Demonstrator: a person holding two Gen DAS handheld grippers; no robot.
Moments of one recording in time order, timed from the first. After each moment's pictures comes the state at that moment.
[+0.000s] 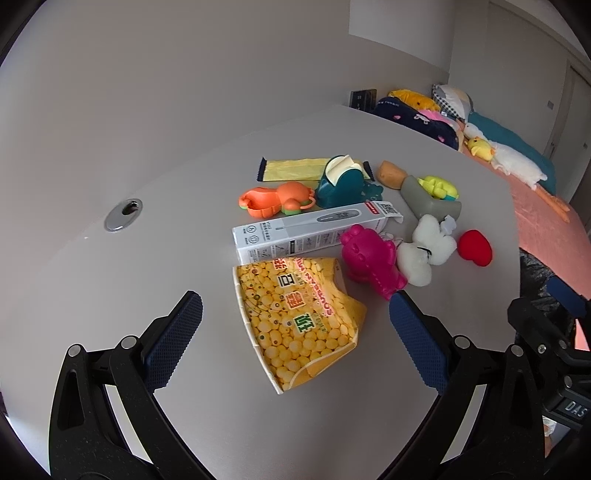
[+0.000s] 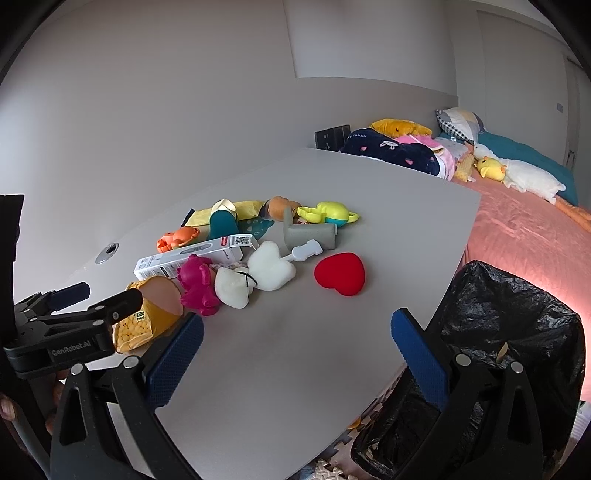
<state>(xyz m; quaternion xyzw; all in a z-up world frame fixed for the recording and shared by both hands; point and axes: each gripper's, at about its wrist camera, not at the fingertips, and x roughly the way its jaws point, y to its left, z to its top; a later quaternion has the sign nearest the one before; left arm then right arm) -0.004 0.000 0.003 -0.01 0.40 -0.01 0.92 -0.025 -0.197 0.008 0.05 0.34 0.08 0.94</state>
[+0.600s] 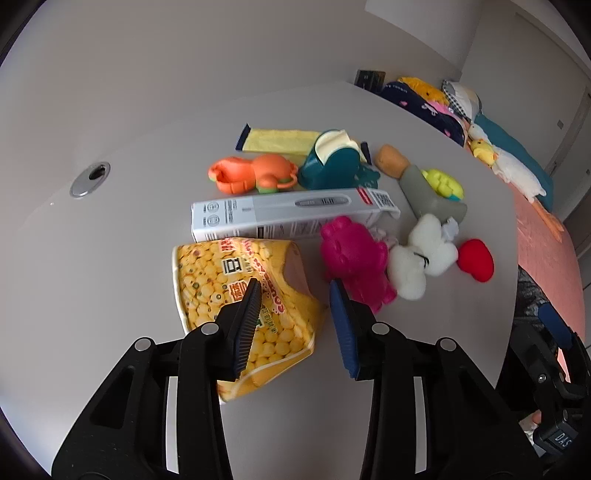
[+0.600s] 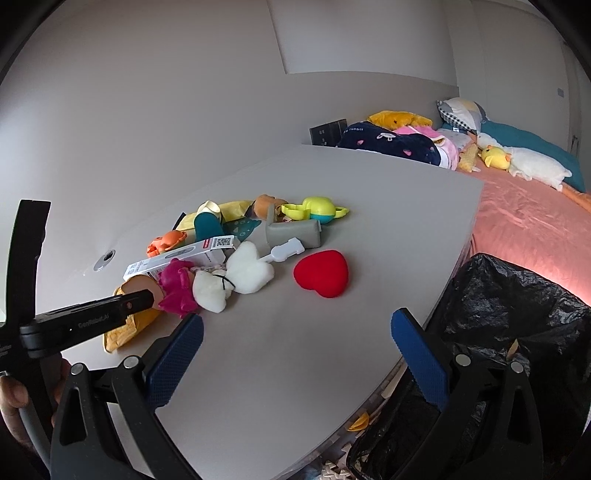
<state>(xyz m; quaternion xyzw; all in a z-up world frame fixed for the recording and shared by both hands) 0.032 -0.008 -0.020 -0.07 0.45 -0.01 0.89 -0.009 -0.224 -0.007 0.07 0.34 0.09 0.93</state>
